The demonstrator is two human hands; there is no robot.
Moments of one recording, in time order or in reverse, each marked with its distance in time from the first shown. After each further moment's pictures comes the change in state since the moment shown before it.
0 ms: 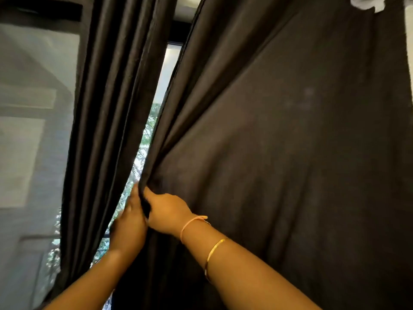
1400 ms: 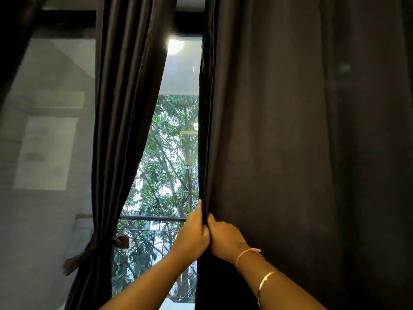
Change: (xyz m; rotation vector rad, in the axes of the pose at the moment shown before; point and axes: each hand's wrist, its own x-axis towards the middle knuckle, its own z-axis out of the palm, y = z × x) left_hand -0.076 0.087 0.054 -0.189 -0.461 0.038; right_hand -0.113 0.105 0.031 -0.021 -0.149 0.170
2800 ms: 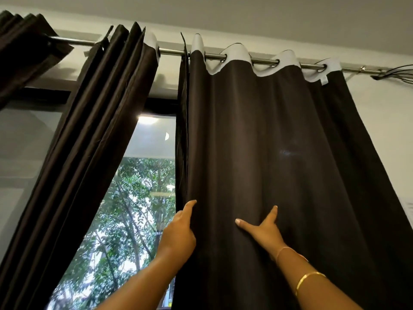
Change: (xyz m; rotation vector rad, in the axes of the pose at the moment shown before) left_hand 0.110 0.147 -0.051 0.068 0.293 0.213; right_hand 0.009 0.134 -0.203 0.808 0.584 0.574
